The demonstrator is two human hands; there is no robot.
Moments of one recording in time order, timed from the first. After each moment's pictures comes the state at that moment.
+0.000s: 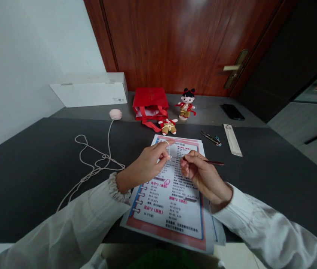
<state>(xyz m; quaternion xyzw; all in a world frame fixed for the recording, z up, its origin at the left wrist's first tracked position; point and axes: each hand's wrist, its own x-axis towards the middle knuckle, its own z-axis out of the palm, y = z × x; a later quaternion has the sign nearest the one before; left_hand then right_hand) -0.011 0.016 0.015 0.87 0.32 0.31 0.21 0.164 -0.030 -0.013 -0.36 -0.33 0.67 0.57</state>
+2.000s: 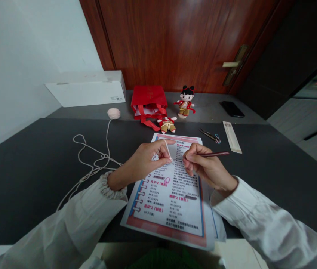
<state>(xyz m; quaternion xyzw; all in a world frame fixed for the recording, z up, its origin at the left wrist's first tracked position) -0.015 0.021 0.023 0.83 0.31 0.30 0.36 0.187 -0.021 -0.005 -0.31 -0.44 0.66 0.52</state>
